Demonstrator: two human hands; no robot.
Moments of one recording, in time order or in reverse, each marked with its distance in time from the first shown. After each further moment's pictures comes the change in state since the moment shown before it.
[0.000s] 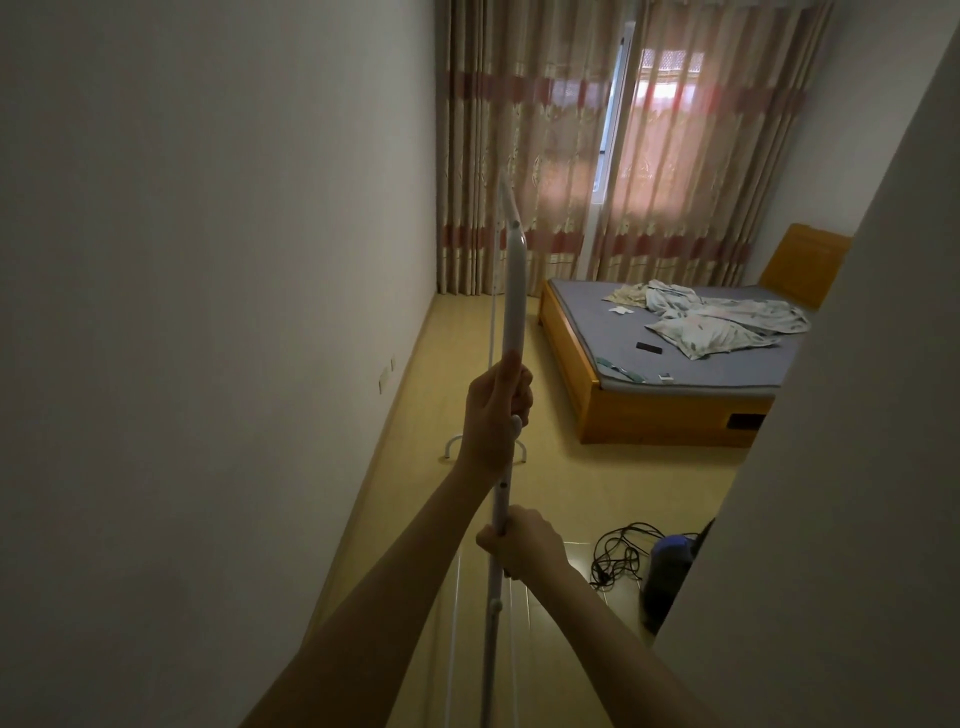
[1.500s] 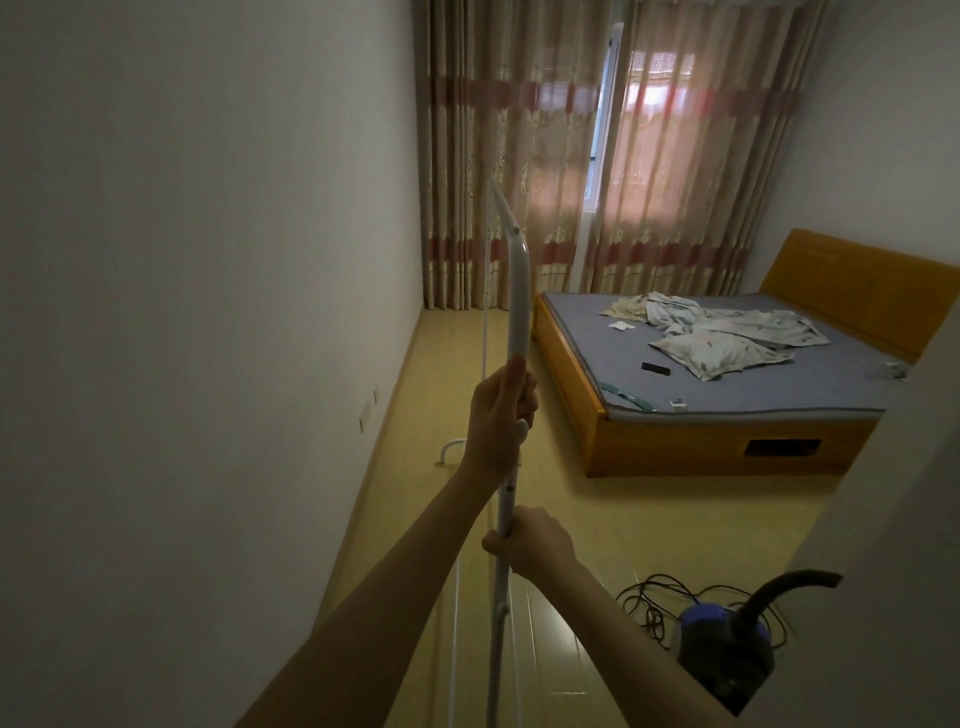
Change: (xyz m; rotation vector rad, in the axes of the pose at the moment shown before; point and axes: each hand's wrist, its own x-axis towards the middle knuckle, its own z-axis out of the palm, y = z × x) left_hand 0.238 -0.100 -0.054 0.000 -0.081 0.032; right_hand 0.267 -0.001 -0.054 -0.103 0.072 -0.064
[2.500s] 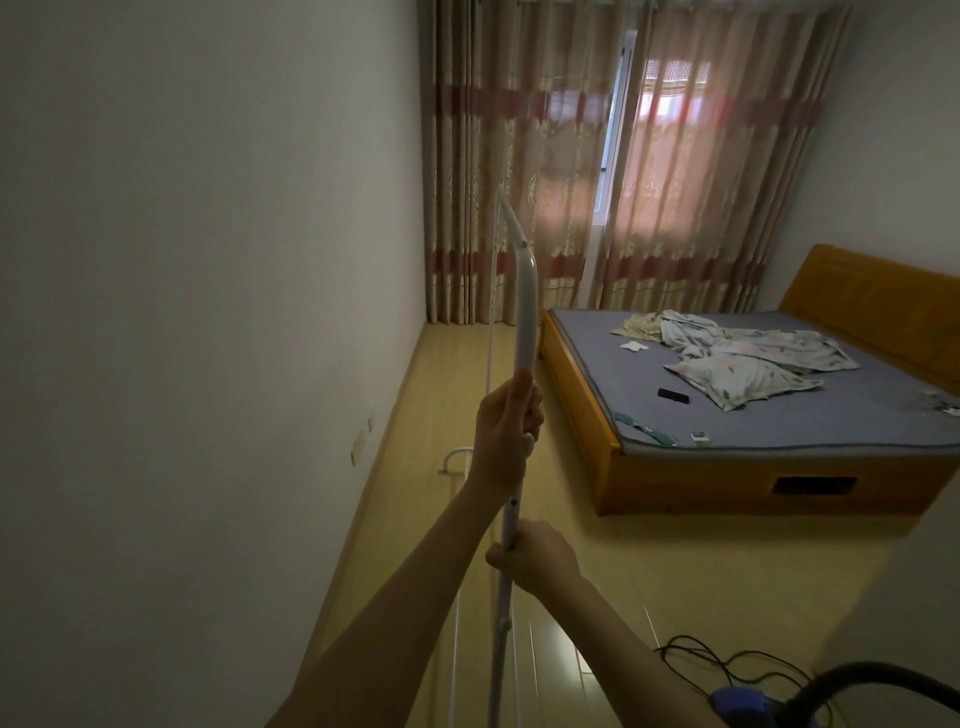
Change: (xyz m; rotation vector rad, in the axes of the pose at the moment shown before) left_hand 0.154 -0.081 -0.031 0.038 0.043 0.018; right_hand 0.179 0.026 -0.027 -0.014 -0.019 0.010
